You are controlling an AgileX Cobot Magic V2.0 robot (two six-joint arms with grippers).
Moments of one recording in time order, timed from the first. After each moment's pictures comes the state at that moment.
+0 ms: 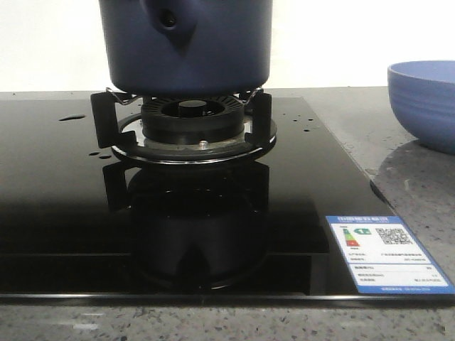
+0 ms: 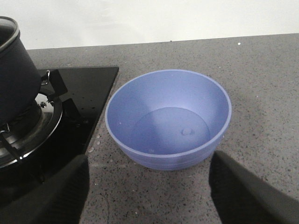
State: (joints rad) left arm -0.37 1.49 -1.20 -1.44 0.57 1.45; right arm 0.05 0.44 -0.57 0.16 0.55 -0.05
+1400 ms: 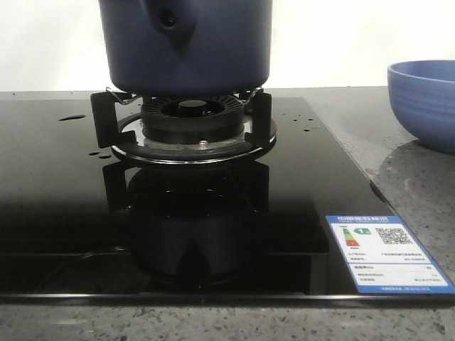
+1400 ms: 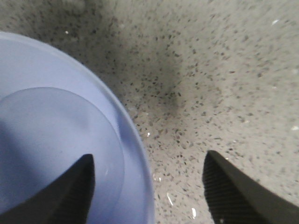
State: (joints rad) left arm 0.04 1.33 -1.25 -1.42 0.63 1.46; right arm -0.15 1.50 -1.21 0.06 0.97 0.01
